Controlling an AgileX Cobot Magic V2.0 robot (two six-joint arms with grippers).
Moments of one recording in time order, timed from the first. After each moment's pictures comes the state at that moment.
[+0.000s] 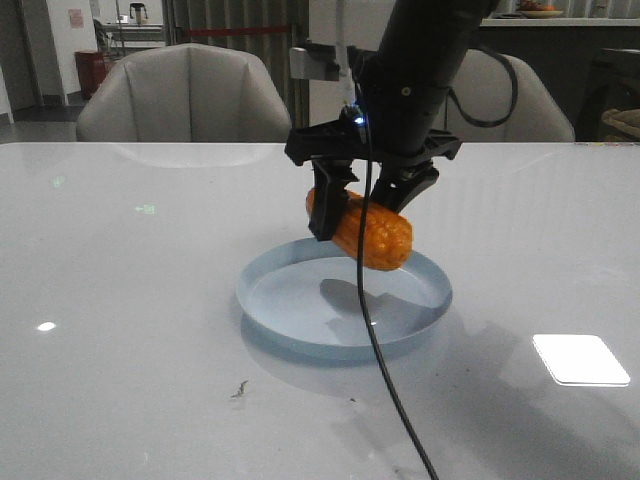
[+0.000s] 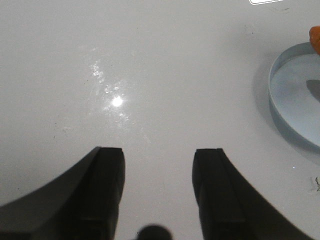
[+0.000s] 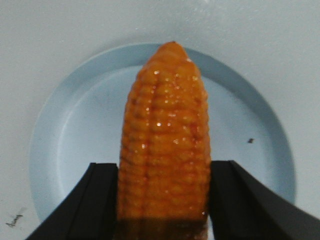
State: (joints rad) left arm -0.14 1.01 -0.79 -0.21 0.59 0.30; right arm 0.46 2.03 -1.58 0.23 0.82 -0.16
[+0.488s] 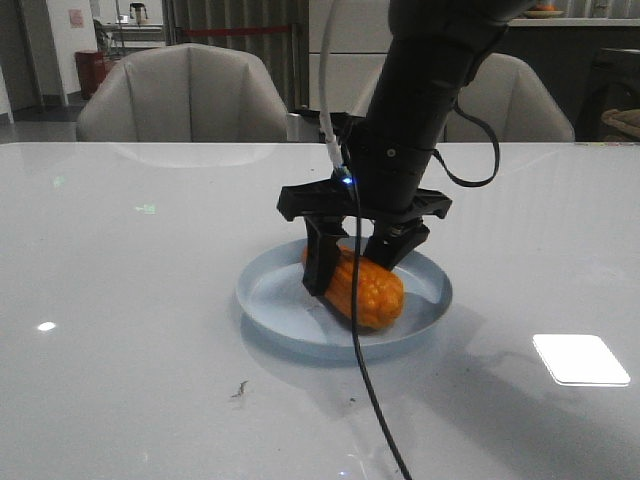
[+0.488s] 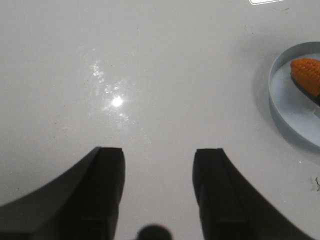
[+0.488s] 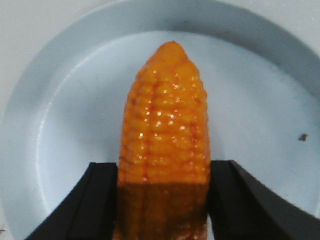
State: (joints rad) left arm -0.14 1.01 -0.79 -0.21 0.59 0.30; right arm 0.46 2.13 -1.59 0.27 0.83 -0.16
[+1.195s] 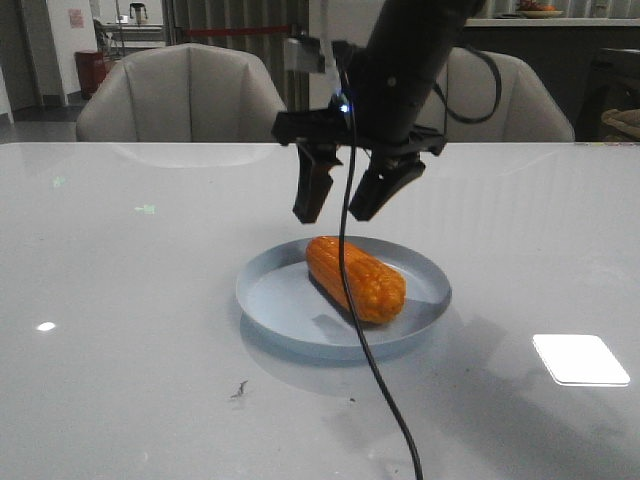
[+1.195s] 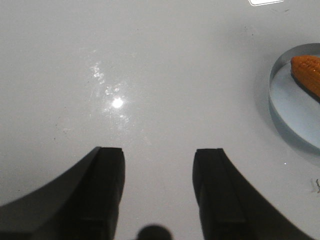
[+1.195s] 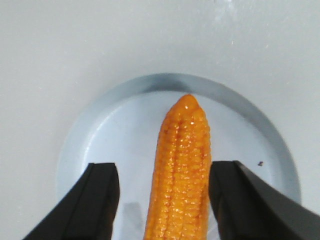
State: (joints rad) left arm -0.14 1.01 -0.79 -0.21 0.59 0.30; right arm 0.45 2.06 -1.72 0.27 0.89 -0.16
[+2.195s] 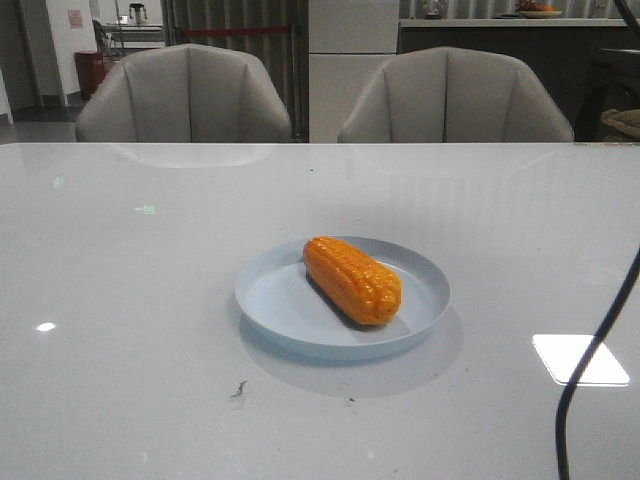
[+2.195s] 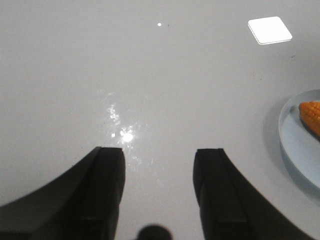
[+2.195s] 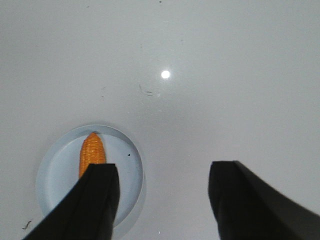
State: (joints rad) left arm -0.14 1.01 -0.79 -0.21 0.44 0.30; right arm 0.16 1.52 -1.70 0.17 1.05 -0.11
